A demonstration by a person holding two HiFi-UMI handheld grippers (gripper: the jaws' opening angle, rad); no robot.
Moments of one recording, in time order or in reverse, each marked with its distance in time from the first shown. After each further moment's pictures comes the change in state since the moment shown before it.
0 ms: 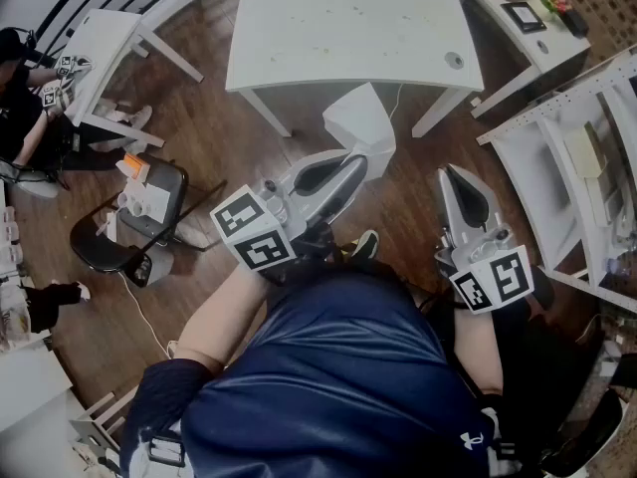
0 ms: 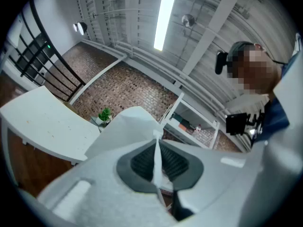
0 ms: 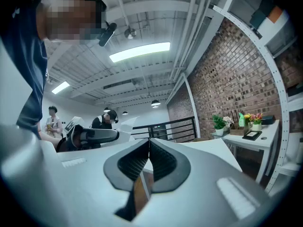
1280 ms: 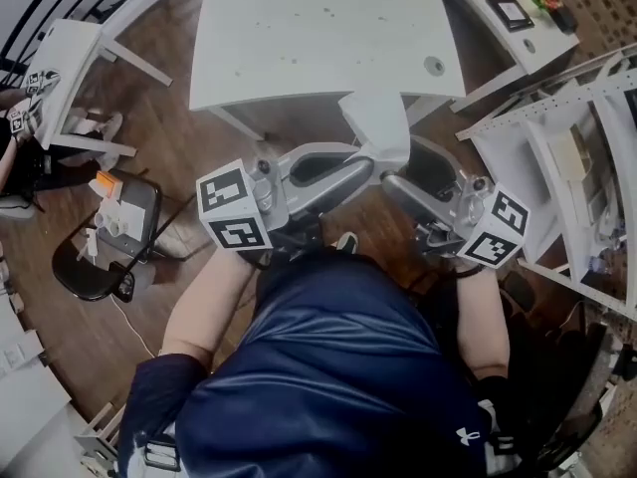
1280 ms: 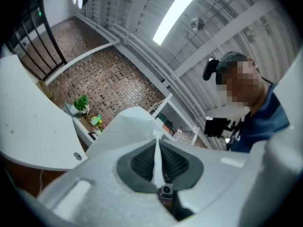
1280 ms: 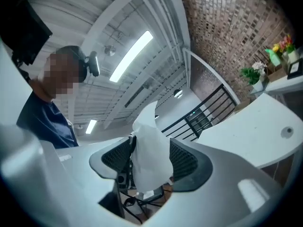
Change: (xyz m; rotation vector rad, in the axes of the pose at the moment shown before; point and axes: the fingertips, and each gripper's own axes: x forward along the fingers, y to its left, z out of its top) left arm 0.081 0.032 0.023 -0.104 0.056 -0.325; right arm 0.093 -0.031 0.007 0.405 0.036 0.456
